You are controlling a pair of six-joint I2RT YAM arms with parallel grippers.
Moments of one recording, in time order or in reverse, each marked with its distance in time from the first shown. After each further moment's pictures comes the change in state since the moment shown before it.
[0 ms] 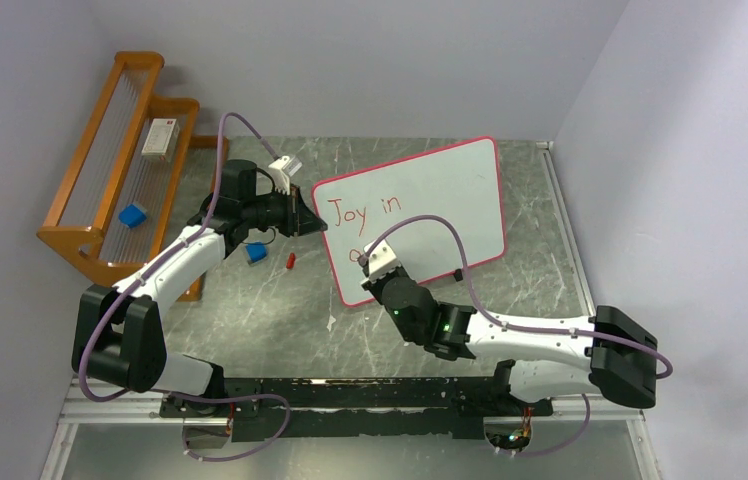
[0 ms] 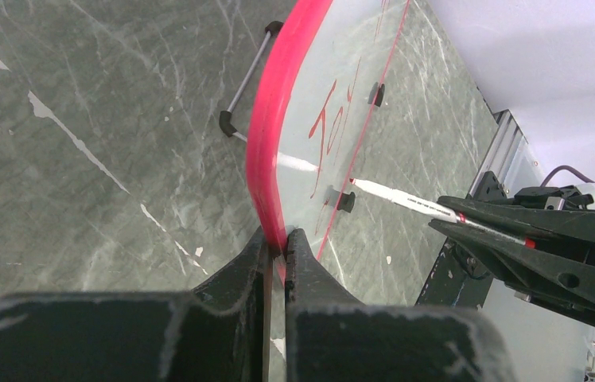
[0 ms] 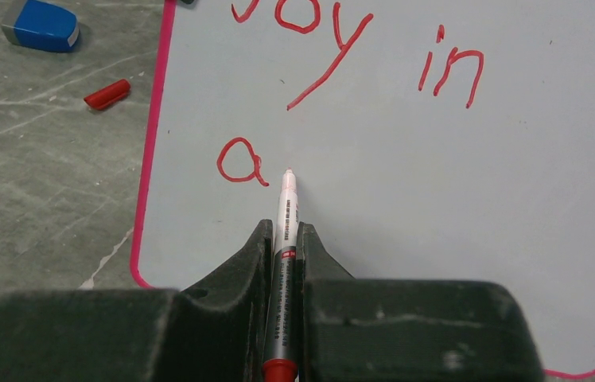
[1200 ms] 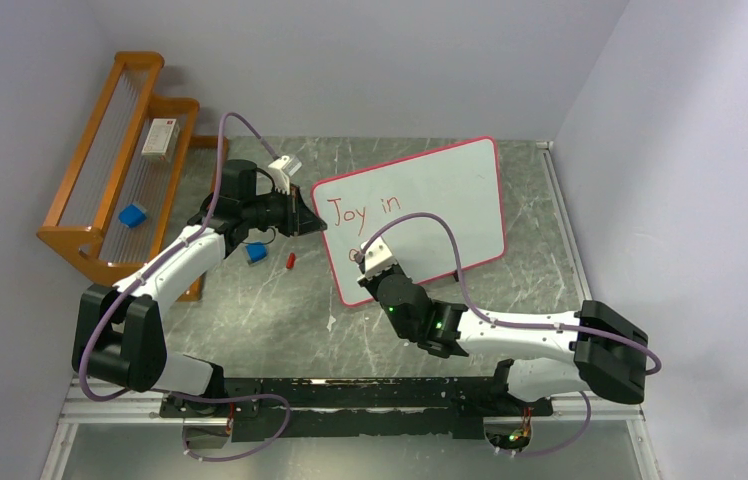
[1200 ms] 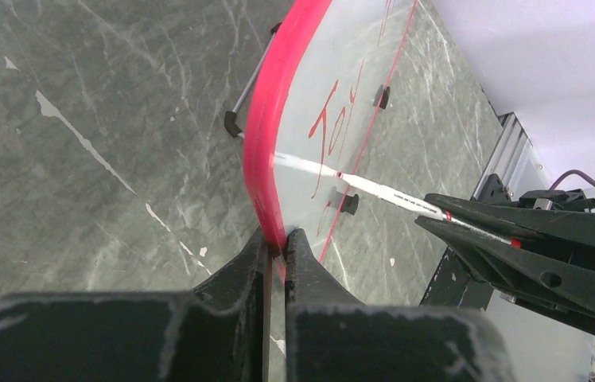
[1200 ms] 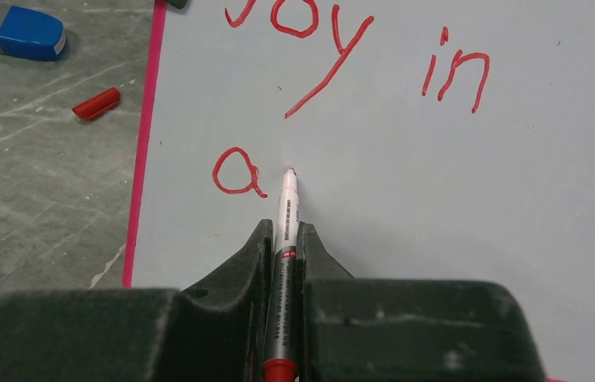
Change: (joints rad) left arm 0.000 0.002 0.000 0.001 -0.010 0.000; right arm -0.024 0.074 -0.001 0.085 0.004 -0.009
